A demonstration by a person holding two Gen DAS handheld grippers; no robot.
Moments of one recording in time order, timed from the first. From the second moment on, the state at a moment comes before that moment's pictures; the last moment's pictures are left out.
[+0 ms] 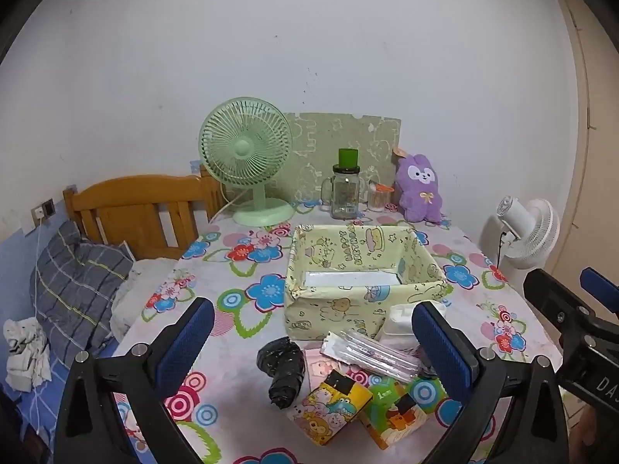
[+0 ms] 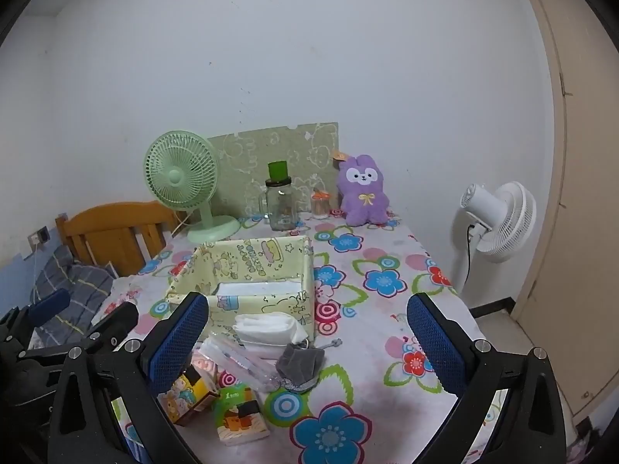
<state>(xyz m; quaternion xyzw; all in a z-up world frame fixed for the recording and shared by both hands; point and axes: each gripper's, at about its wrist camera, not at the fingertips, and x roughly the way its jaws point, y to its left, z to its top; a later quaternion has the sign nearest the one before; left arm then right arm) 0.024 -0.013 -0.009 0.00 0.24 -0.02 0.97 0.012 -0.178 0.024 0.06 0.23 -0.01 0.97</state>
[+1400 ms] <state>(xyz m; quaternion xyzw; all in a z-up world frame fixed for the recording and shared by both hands) 0.026 -0.027 -0.011 0.00 0.24 -0.03 0.97 0.016 -0.174 0.025 0.06 0.23 0.00 0.97</state>
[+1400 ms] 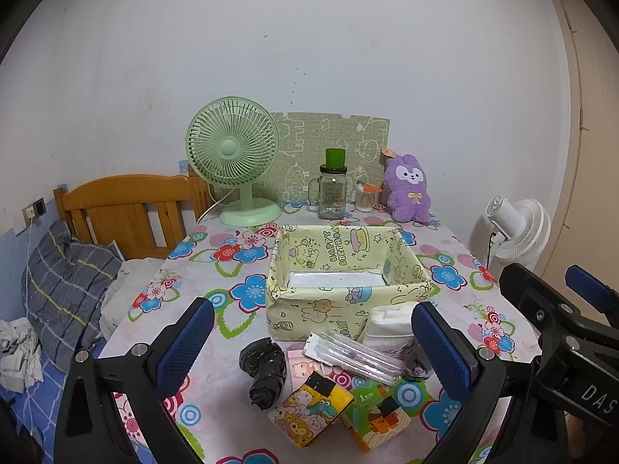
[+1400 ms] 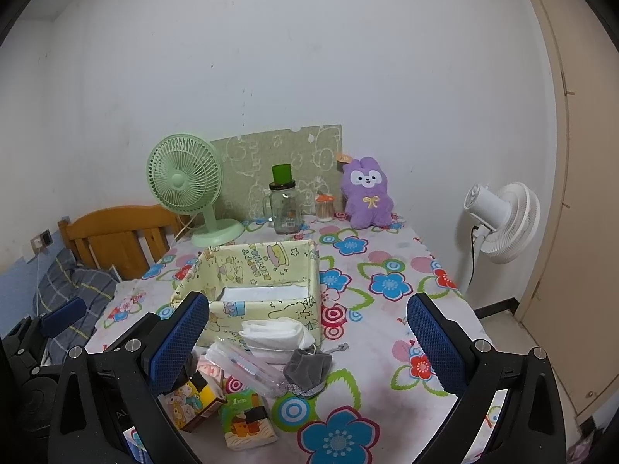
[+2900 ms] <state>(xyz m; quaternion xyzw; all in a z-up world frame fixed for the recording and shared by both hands) 0.049 -0.012 -0.036 -0.01 0.27 -0.02 0.96 0.041 -0.163 -0.002 0.08 0.26 0.00 0.96</state>
